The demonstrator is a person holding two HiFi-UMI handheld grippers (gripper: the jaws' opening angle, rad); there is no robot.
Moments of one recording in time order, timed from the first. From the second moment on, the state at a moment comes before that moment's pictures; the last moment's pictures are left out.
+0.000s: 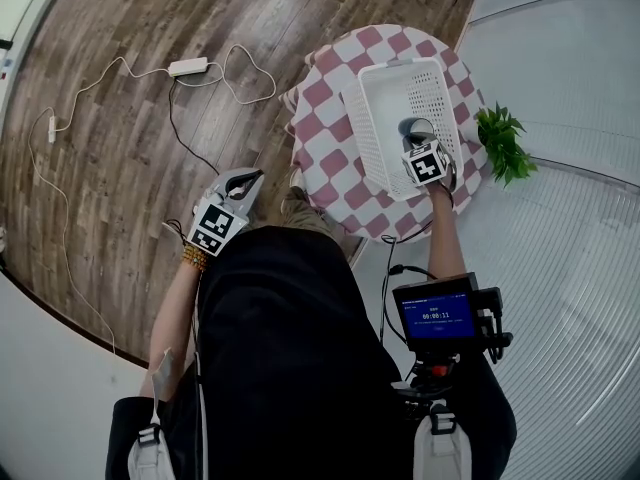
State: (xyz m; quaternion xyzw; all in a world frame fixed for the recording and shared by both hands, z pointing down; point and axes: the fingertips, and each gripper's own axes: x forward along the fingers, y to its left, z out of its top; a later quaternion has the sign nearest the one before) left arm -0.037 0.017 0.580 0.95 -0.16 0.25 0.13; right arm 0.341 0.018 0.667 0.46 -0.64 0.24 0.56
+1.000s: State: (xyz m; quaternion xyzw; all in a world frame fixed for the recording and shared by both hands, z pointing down) left arm -0.041 0.018 0.588 0.95 -0.12 0.26 0.13; right arm 0.317 0.029 0.610 0.50 -0.64 0.20 0.55
